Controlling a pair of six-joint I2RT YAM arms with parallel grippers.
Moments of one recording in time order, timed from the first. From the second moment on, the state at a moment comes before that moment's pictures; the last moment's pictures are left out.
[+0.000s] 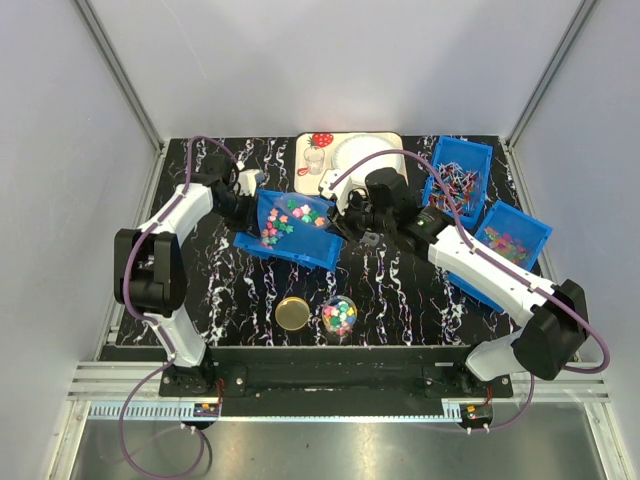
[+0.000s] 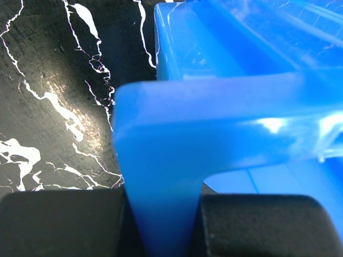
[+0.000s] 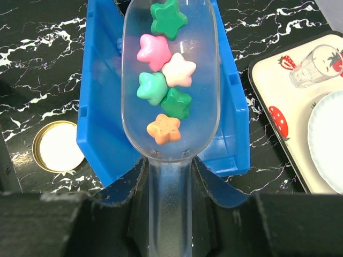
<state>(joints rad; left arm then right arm) -0.11 1.77 1.35 -0.79 0.45 0.10 0.72 1.42 1.24 -0.30 -0.31 -0.34</state>
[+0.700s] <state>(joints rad) -0.11 1.77 1.35 -0.79 0.45 0.10 0.71 1.38 1.31 -0.40 -0.32 -0.37</state>
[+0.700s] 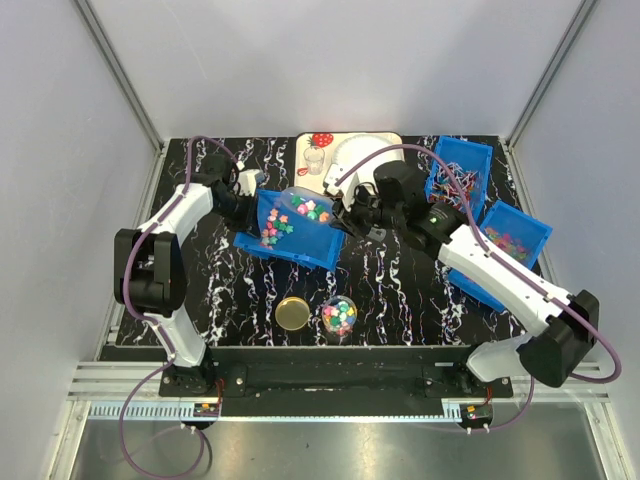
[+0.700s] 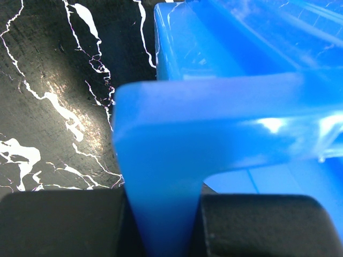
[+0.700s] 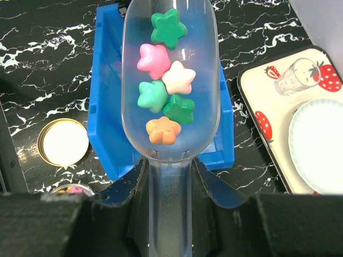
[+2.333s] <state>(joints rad) -0.11 1.77 1.35 -0.79 0.40 0.10 0.89 1.14 1.03 -1.02 -0.16 -0.65</state>
